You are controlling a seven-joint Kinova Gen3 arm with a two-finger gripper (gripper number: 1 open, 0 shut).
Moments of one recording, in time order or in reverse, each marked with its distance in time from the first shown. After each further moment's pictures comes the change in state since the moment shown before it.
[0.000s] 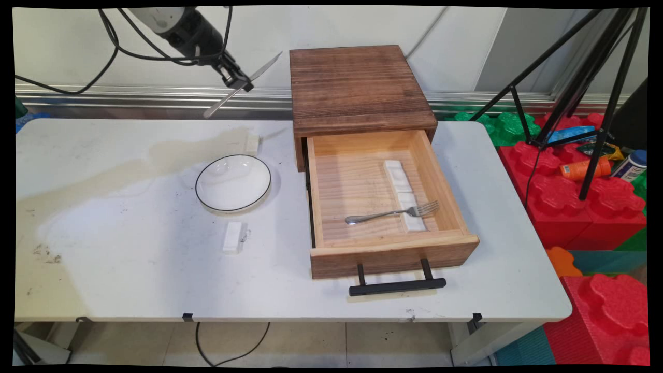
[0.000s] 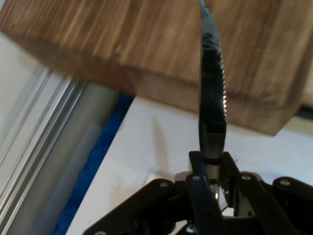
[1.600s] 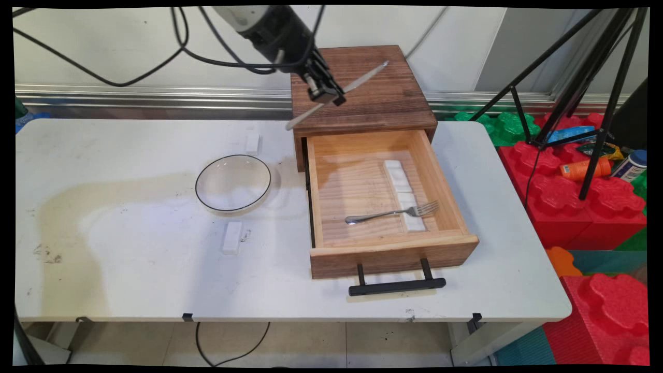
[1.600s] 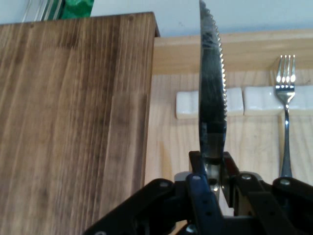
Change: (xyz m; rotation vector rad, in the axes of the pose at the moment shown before) arm 0.117 0.130 -0.005 -0.194 0.152 0.232
